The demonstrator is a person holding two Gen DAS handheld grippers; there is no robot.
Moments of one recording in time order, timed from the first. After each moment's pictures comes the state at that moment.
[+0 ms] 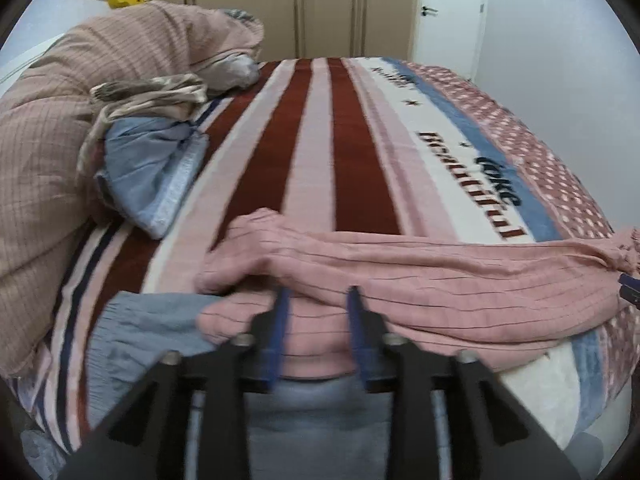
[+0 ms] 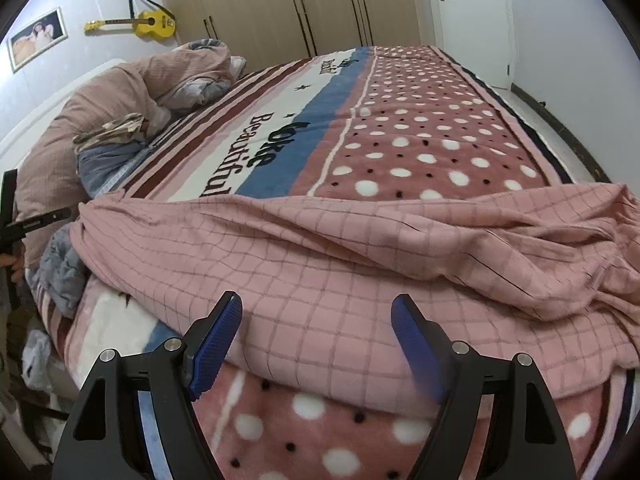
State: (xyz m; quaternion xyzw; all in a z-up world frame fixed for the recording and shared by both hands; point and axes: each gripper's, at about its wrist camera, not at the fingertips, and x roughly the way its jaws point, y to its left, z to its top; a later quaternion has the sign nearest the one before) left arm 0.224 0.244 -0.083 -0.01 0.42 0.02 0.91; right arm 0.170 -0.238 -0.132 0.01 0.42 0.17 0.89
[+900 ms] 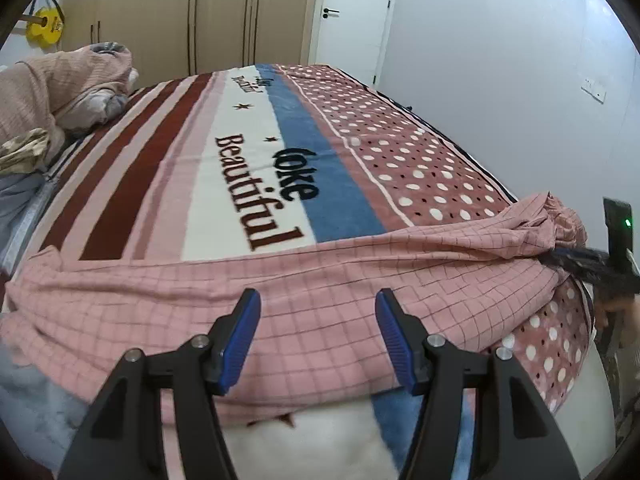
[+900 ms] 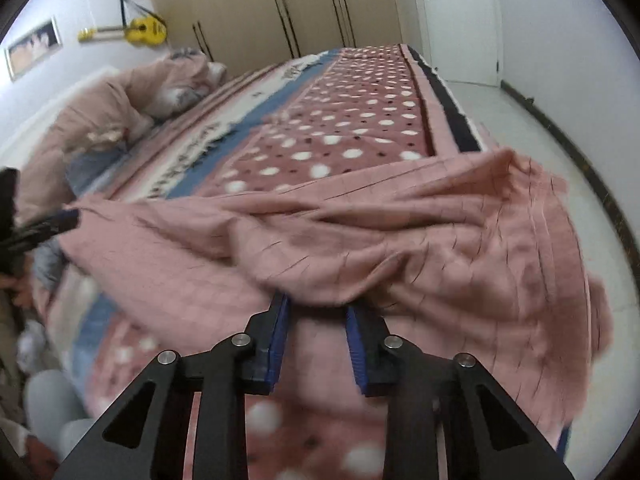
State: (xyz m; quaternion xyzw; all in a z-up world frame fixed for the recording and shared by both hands) left arm 0.240 0.002 -0.095 0.00 0.40 -0.13 0.91; right arm 0.197 -0.376 -0.132 0.00 0.42 0.16 0.89
